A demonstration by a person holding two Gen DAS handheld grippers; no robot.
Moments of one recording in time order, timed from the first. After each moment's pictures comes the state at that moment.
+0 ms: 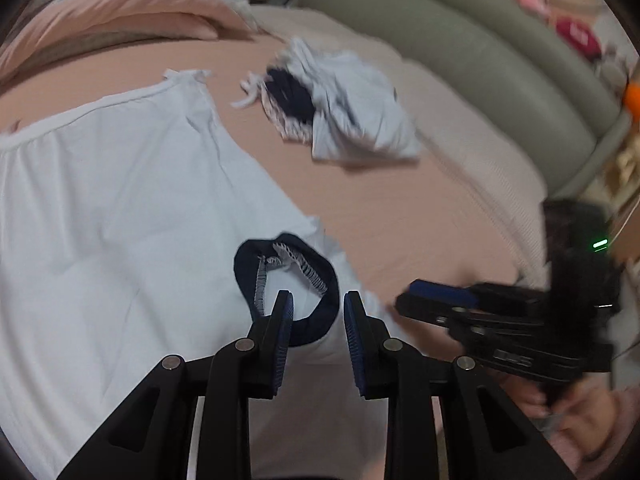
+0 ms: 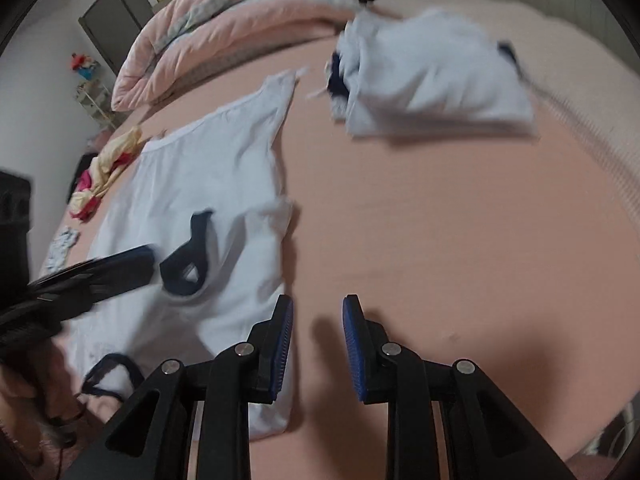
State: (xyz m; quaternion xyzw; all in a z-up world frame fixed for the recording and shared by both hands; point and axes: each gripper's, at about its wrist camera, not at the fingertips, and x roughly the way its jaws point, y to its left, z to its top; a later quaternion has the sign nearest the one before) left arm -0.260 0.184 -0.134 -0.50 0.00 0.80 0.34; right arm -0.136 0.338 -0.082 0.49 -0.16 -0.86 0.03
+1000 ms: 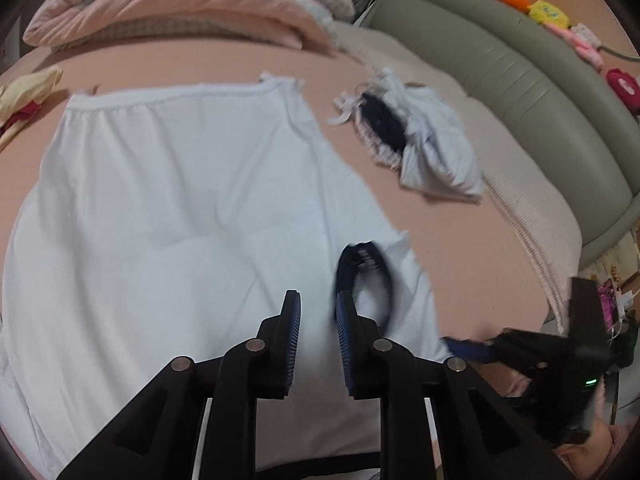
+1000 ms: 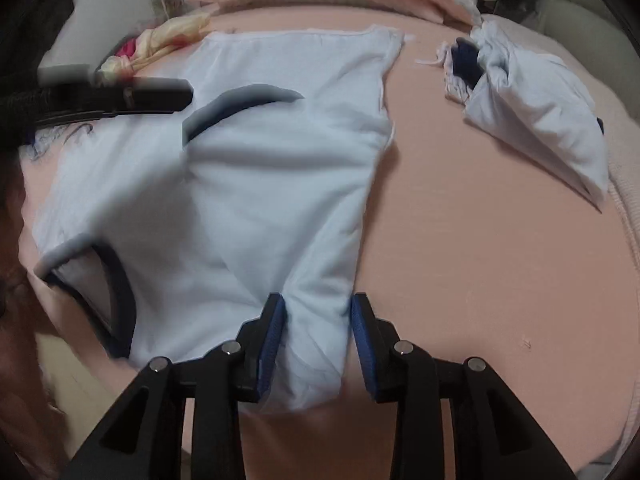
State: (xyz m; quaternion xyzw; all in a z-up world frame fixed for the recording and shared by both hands) left arm -0.262 0.110 -0.119 -0.49 -0.07 0.83 0.23; right arm -0.122 0.255 -0.084 0.52 0.04 -0.85 0.10
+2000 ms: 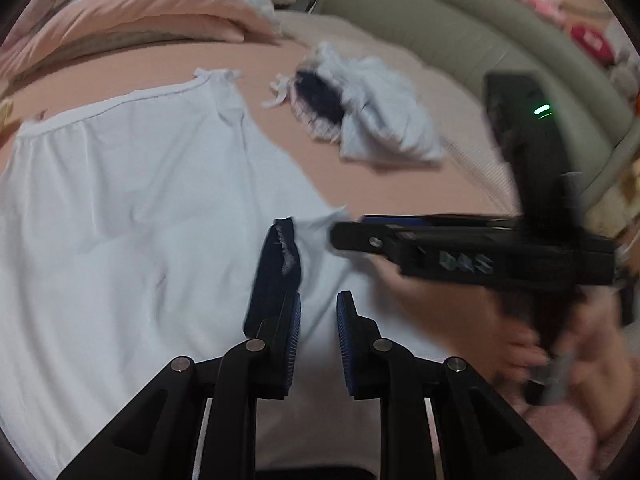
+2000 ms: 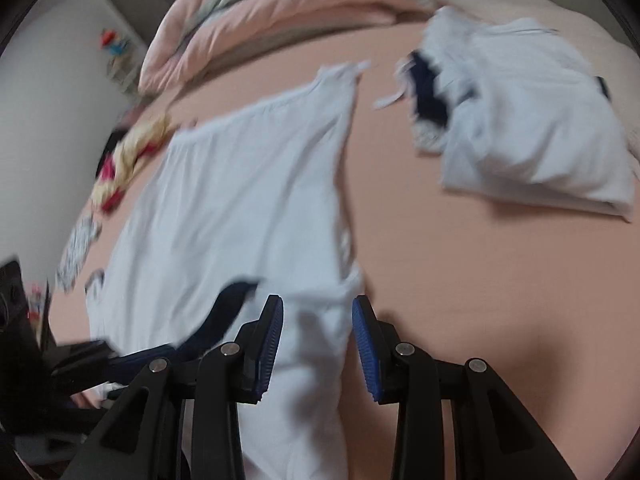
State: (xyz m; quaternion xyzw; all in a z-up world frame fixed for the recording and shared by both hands) left arm -0.248 0.164 -0.129 -0.49 0.00 0.83 0.26; right arm -0.213 0.306 -0.079 0.52 -0.13 -0.84 0.10
